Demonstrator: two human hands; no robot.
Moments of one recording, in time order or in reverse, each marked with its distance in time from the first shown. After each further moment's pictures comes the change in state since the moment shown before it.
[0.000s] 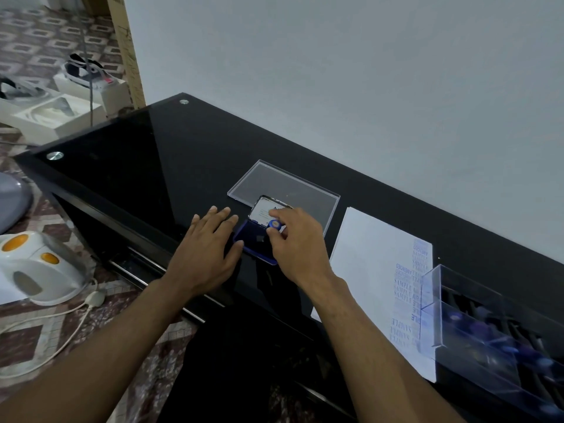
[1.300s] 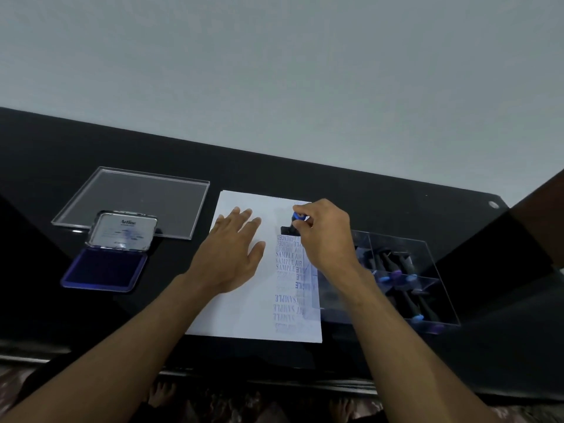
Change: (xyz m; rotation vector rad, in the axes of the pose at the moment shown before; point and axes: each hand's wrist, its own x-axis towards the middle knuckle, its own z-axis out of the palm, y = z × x) left_hand 0.074 0.233 0.097 -0.051 -0.236 0.383; right_hand -0.052 0.191 -0.152 -0.121 0.268 0.416
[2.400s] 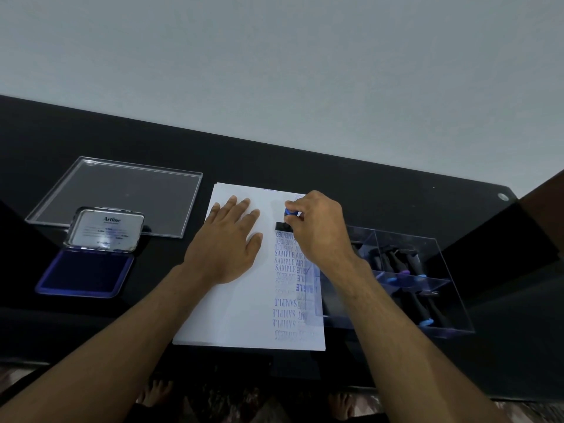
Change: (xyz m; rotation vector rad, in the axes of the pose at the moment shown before) left_hand 0.025 -0.019 0.016 0.115 -0.015 0.058; right_hand 0.026 0.007 0.022 -0.147 -0.078 -0.109
